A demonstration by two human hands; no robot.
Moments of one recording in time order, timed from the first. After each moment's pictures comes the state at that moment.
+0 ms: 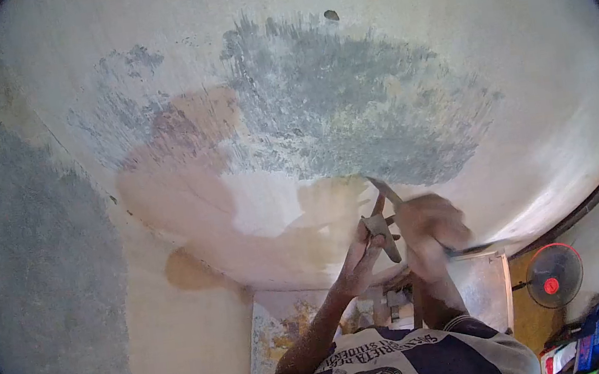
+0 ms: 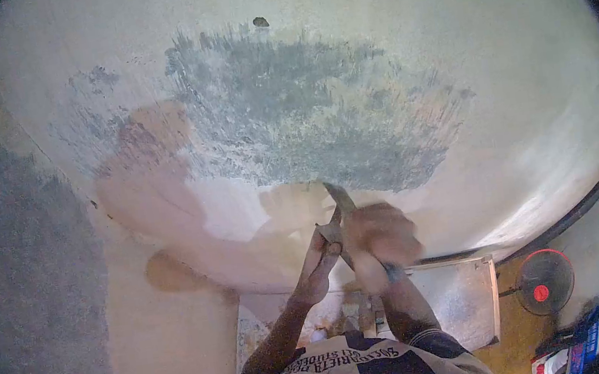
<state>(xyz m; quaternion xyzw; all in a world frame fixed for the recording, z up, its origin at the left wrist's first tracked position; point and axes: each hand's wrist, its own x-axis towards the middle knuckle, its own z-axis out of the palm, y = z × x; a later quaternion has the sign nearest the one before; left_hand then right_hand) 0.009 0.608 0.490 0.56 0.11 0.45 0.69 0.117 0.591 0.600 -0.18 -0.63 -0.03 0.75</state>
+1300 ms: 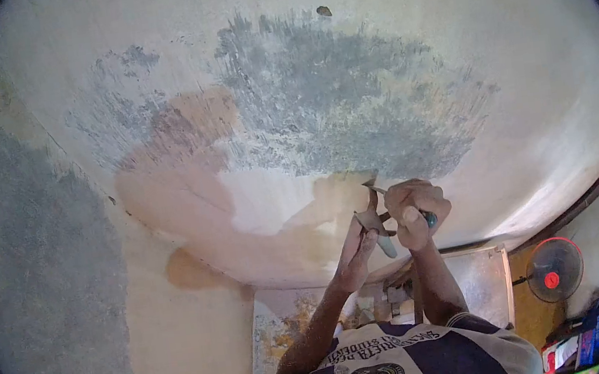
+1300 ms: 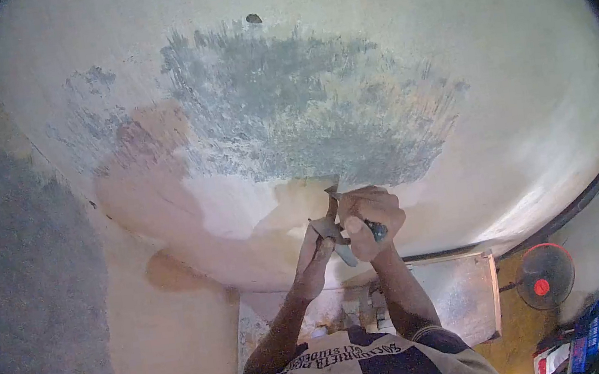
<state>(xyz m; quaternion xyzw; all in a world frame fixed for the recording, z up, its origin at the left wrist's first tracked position) 0.007 0.612 0.478 0.52 0.08 0.45 0.72 0.128 0.611 0.582 -0.23 -0.63 0.00 0.74</state>
